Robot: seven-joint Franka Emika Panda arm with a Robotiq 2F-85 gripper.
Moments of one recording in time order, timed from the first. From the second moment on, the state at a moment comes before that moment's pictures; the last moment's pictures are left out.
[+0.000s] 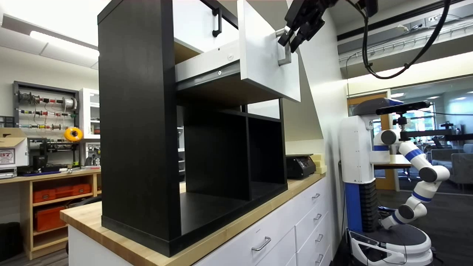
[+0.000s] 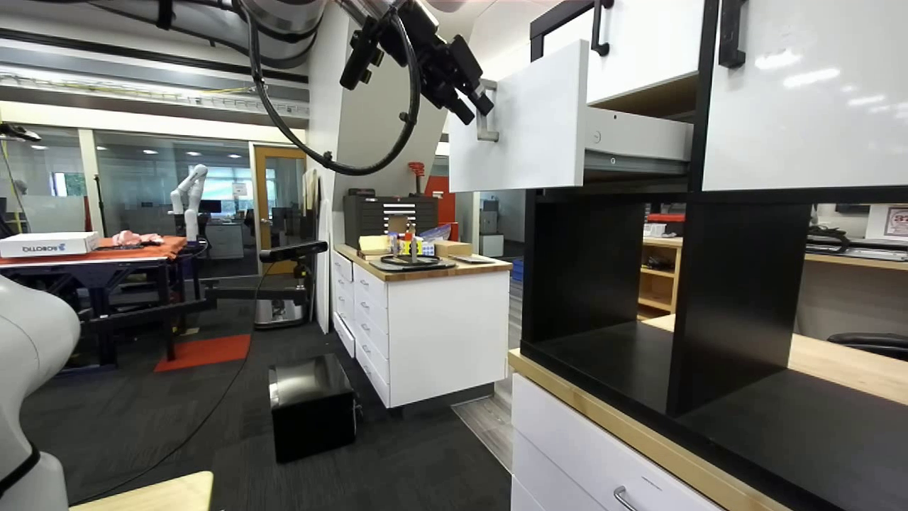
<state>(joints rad) -0.05 -0.59 0.12 -2.14 -0.11 2.43 0.16</state>
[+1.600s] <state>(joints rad) -0.06 -0.34 0.13 -1.94 -0.21 2.49 0.16</state>
